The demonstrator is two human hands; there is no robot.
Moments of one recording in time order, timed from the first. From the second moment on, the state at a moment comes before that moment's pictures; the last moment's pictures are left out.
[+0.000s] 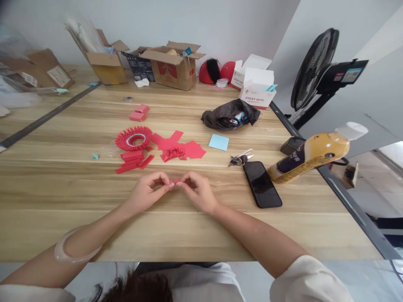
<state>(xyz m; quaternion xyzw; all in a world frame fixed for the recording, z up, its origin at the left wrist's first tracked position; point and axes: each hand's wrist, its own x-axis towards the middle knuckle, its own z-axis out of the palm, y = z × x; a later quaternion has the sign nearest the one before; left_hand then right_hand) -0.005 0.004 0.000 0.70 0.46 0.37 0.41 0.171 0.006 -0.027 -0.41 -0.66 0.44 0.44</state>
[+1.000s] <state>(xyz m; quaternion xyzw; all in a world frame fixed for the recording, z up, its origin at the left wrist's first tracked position) -0.002 -0.007 0.004 0.85 0.38 0.19 0.30 0.171 0.008 -0.024 -0.43 -0.61 0.49 0.45</state>
